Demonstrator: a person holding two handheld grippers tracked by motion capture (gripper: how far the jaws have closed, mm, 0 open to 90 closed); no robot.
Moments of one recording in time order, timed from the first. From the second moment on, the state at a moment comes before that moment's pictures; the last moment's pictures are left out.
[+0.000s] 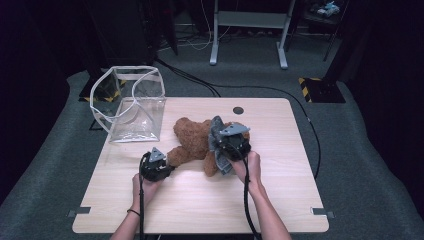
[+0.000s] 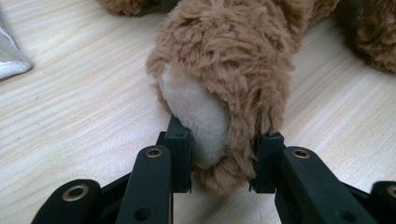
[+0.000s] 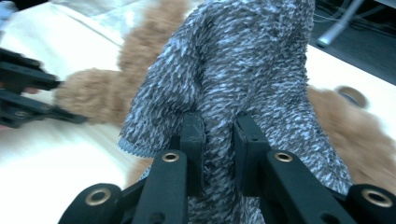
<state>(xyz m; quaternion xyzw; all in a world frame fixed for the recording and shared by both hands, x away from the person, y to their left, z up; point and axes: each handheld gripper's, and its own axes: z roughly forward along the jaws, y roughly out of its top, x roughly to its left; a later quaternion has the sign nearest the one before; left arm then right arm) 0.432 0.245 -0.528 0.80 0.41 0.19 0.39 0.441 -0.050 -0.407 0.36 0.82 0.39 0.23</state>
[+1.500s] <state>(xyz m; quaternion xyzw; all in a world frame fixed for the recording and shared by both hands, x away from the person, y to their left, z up) 0.433 0.246 -0.528 0.81 0.40 0.18 0.39 0.449 0.023 -0.442 0.32 0.86 0.34 0.19</state>
